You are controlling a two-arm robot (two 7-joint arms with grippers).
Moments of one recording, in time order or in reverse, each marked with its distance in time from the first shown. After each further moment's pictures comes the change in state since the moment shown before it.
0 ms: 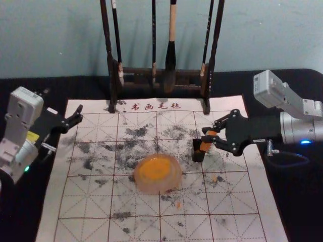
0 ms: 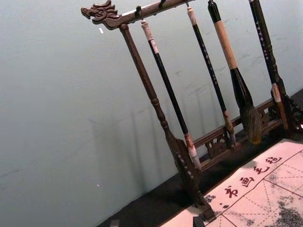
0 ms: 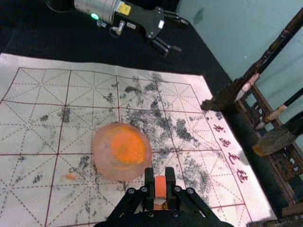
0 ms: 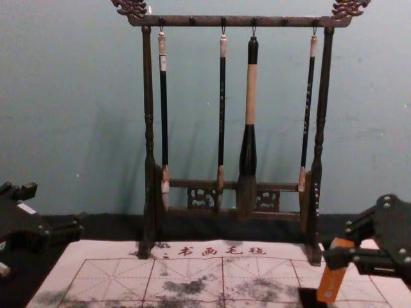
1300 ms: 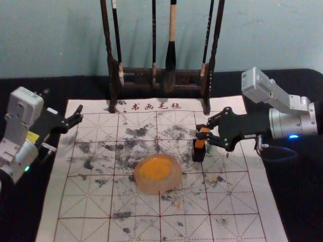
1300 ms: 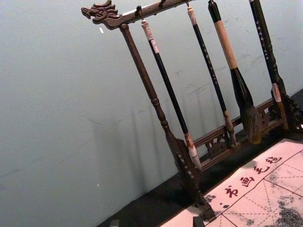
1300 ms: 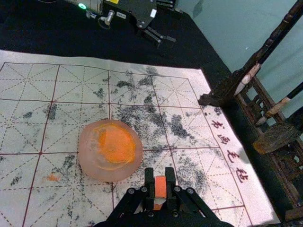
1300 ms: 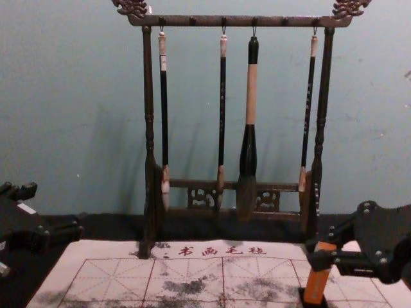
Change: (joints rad) left arm 0.000 0.000 0.000 0.000 0.000 0.000 0.000; right arm 0.073 -0.091 -0.030 0.155 -0.031 -0.026 0.038
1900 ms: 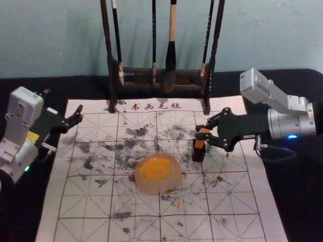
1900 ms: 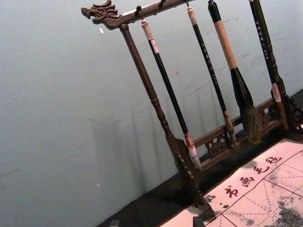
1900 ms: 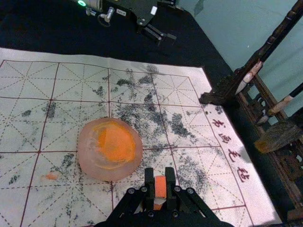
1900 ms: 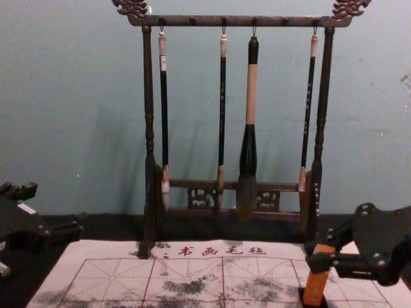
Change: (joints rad) left arm 0.000 0.000 0.000 0.000 0.000 0.000 0.000; right arm 0.007 -0.008 -0.006 0.016 -0.007 -0.005 0.002
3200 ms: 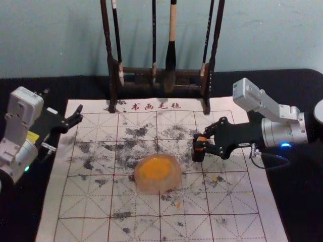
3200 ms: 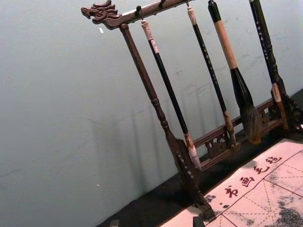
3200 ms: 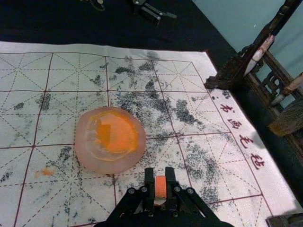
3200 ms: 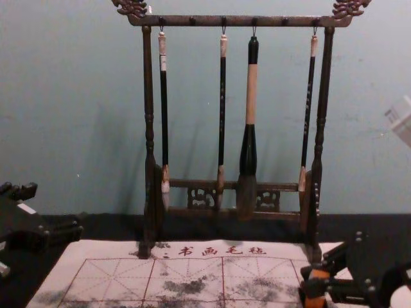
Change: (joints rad) left arm 0.000 0.000 0.000 0.000 0.000 0.000 0.000; right arm -0.003 -0.048 -0.015 0.087 -0.015 -0.003 -0.007
